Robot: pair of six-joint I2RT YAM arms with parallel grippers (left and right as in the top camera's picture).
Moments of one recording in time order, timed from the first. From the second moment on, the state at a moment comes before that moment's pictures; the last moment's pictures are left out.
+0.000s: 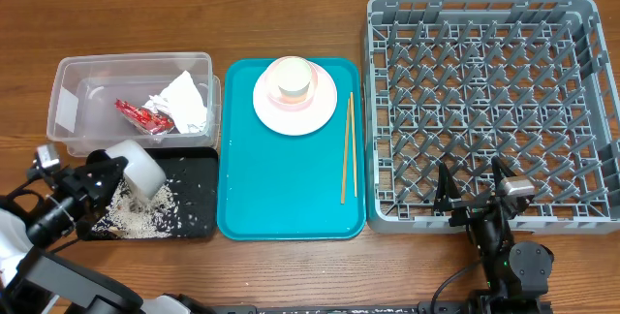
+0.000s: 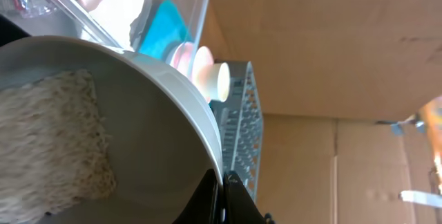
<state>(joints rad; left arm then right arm) 1.03 1.59 1.05 -1.35 1.27 0.41 0.02 0.01 0.02 -0.02 -0.14 0.15</state>
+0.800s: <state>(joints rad) 1.14 1.59 1.05 -1.40 1.35 0.45 0.02 0.01 0.02 -0.02 -0.14 0.15</state>
